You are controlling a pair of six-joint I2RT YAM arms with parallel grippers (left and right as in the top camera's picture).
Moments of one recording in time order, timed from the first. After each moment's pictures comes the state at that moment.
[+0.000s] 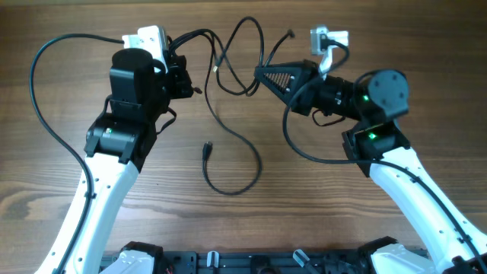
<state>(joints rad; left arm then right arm) -0.21 1.26 1.11 -0.34 0.05 -0.35 0.34 1.32 0.91 0.61 -0.92 0.98</state>
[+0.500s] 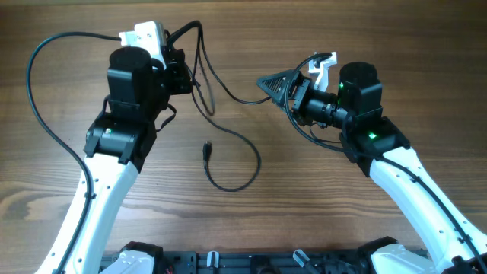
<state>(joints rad) -0.21 1.25 1.11 -0.28 0.05 -0.35 0.34 1.32 0.91 0.00 -0.67 1.05</state>
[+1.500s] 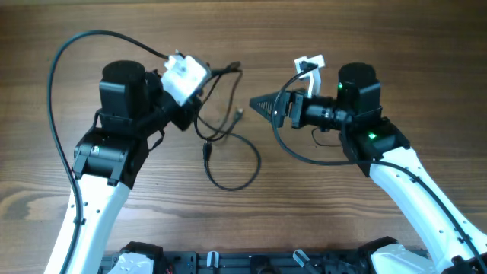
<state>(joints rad) -0.21 1.15 1.11 -0.50 0.39 0.47 0.34 1.32 0.91 0.02 -0.83 0.61</state>
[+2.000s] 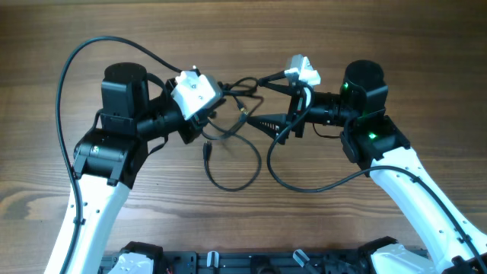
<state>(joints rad) -0.21 1.15 1.11 -0.55 0.70 0.57 0.34 1.32 0.91 0.15 -1.00 0.01</state>
